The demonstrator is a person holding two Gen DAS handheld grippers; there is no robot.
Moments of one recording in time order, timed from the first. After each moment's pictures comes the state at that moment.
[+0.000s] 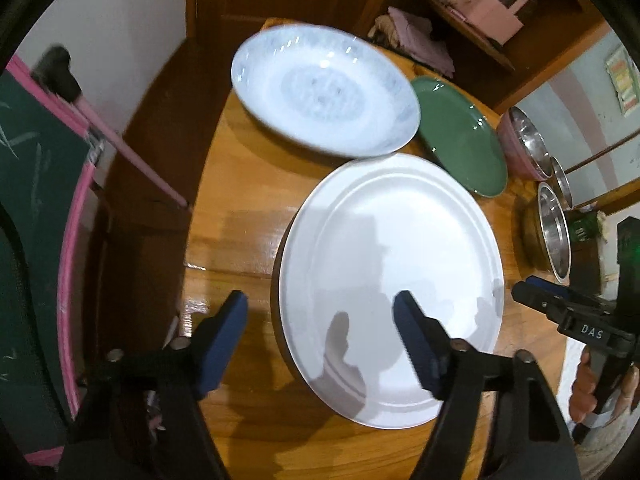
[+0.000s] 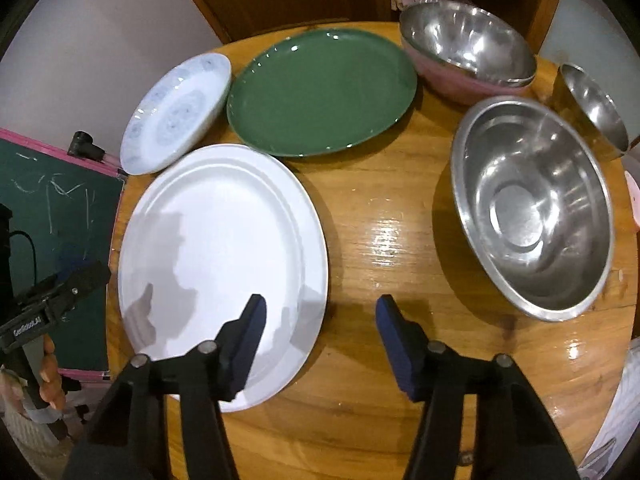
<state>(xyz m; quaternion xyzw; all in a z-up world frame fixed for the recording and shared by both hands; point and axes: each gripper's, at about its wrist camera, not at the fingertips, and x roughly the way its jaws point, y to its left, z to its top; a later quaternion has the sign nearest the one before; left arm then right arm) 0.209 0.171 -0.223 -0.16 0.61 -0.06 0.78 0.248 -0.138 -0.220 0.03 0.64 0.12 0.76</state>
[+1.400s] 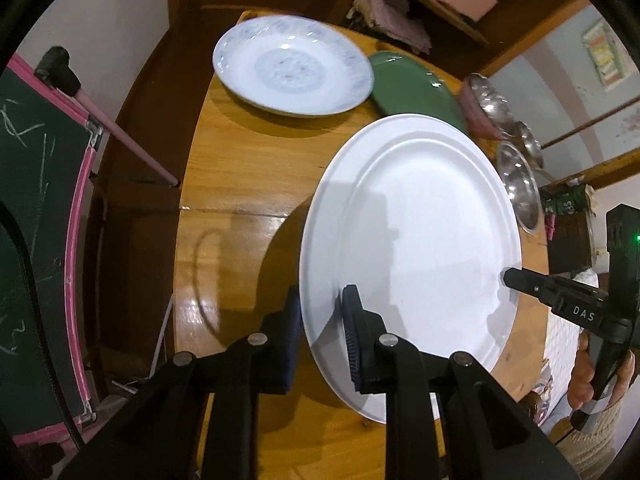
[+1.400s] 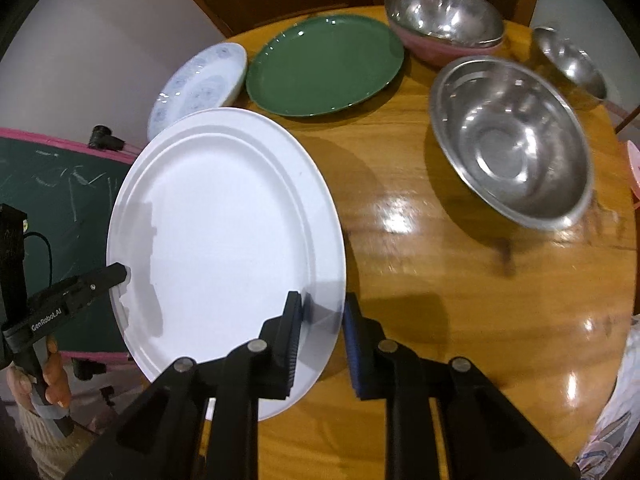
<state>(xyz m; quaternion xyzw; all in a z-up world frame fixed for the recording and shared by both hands) 0.162 0.150 -0.170 -0.14 0.62 -0.09 0.77 0.212 -0.137 -0.187 0.07 0.66 0.12 0.74</state>
